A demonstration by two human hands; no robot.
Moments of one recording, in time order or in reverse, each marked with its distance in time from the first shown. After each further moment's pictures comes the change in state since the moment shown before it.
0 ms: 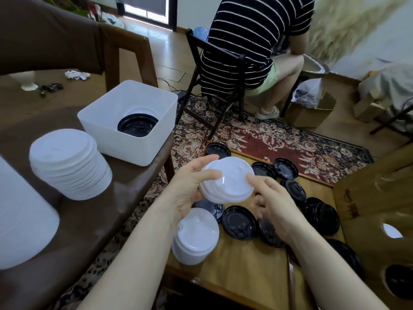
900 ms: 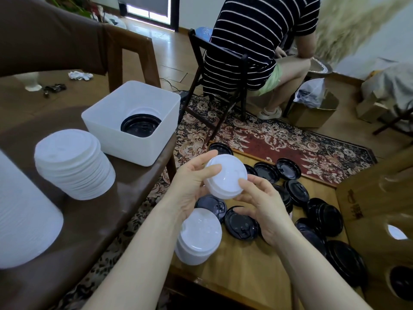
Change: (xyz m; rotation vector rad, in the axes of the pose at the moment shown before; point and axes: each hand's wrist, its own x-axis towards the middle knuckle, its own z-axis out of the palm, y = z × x) left_hand 0.000 -0.002 0.003 -0.075 0.054 0.046; right_hand 0.002 0.012 0.025 0.184 0.079 -0.011
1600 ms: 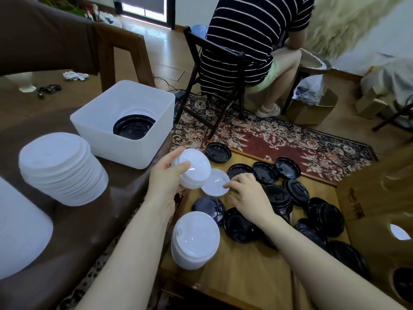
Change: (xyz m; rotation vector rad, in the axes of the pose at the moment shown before) left_hand 0.006 0.016 -0.017 0.099 0.333 0.123; right_hand 0.096 0.058 -0.029 -1.359 -0.145 -0.721
